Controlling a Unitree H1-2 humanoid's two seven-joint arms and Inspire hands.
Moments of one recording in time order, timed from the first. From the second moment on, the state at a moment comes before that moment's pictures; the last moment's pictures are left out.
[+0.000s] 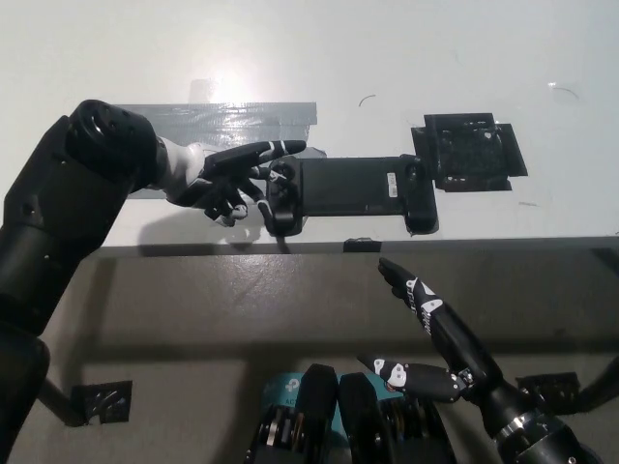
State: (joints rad) left_arm -1.09 0.39 -0.43 0.76 0.12 0.46 -0.98; right_arm -0.13 -0.12 0.23 -0.10 -0.06 0.04 0.22
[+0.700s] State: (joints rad) left_arm -1.11 0.40 -0.39 0.76 0.13 0.46 -0.99; right_arm -0.16 -0.13 0.23 -0.09 -0.06 0.04 0.22
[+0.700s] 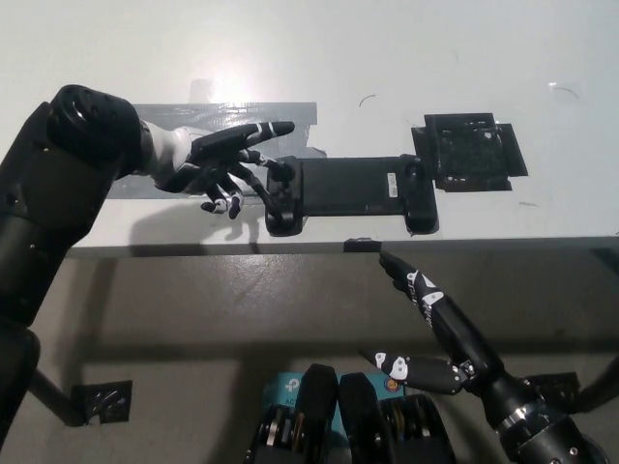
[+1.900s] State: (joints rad) left_arm -1.10 0.40 -0.42 0.78 0.13 0.46 -1.07; right_arm -0.17 -0.13 0.23 -0.09 -0.07 0.04 0.22
